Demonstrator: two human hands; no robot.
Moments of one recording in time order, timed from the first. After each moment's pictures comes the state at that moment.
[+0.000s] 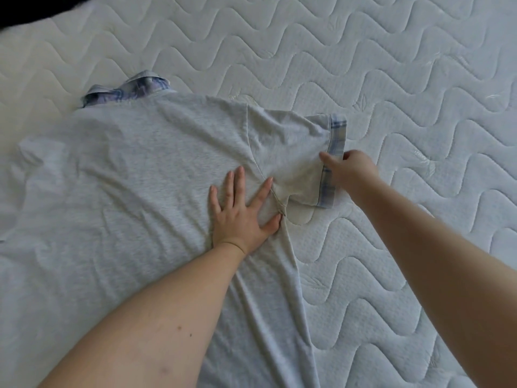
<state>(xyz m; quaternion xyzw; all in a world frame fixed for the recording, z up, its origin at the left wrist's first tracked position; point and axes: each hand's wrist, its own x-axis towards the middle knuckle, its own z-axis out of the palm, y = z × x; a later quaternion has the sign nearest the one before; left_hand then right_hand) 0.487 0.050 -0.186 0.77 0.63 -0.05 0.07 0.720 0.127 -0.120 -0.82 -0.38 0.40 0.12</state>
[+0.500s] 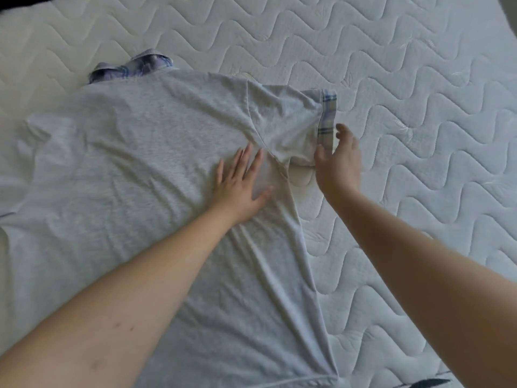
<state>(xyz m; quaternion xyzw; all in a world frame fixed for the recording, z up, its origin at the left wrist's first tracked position) 0.454 0.041 -0.158 0.81 0.54 -0.01 0.21 0.665 0.041 -0.094 -0.83 -0.44 0.24 0.26</state>
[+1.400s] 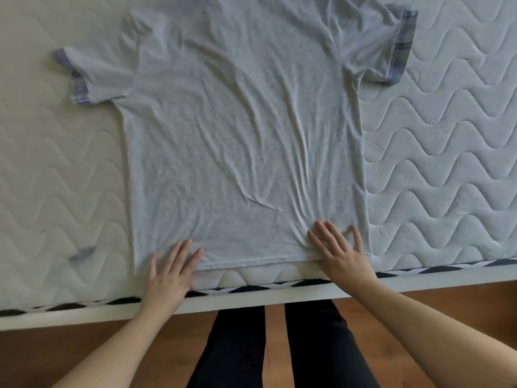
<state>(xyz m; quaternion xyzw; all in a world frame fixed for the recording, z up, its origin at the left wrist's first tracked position) 0.138 -0.371 -0.104 0.78 0.57 -0.22 0.17 0.582 -0.335 -0.126 -0.50 -0.84 0.14 -0.15</state>
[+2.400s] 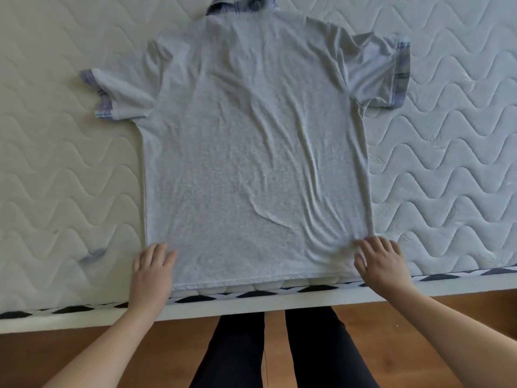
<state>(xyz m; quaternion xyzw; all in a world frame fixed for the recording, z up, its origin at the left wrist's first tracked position) 0.110 -0.343 -0.071 0.73 0.66 -0.13 0.11 0.615 -0.316 -0.082 -0.64 -0.75 0.15 -0.08</state>
